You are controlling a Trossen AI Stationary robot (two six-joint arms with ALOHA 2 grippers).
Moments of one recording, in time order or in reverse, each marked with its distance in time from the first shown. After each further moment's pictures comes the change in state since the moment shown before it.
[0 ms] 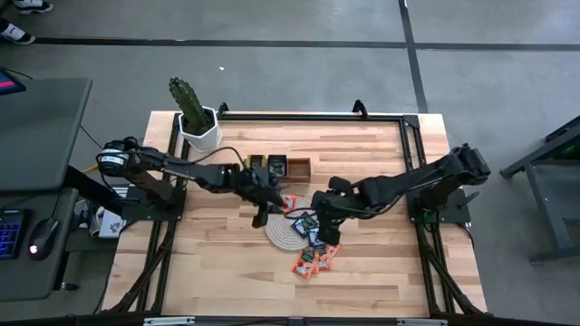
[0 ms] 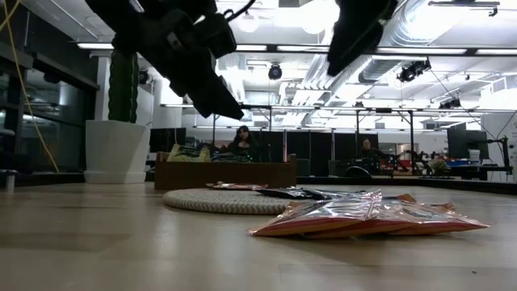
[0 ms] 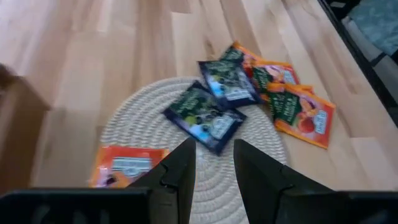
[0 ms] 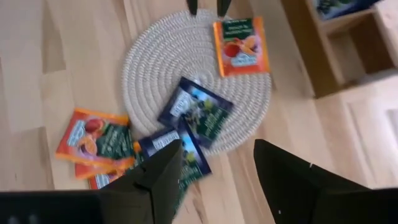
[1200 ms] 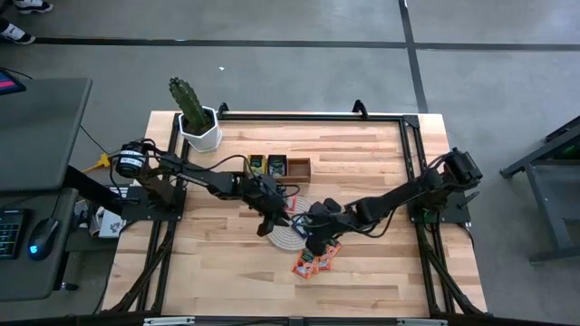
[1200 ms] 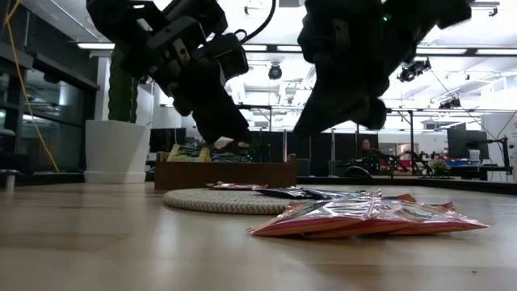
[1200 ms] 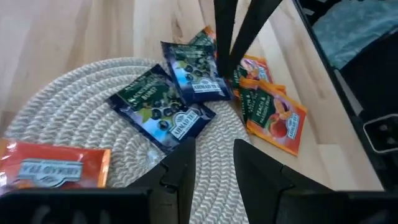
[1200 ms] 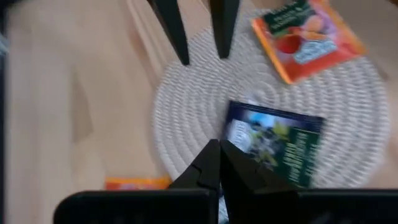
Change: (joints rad) left arm -0.034 0.156 -0.001 0.163 0.120 -0.157; right arm 0.049 0.084 -0.410 0.798 0.025 0.304
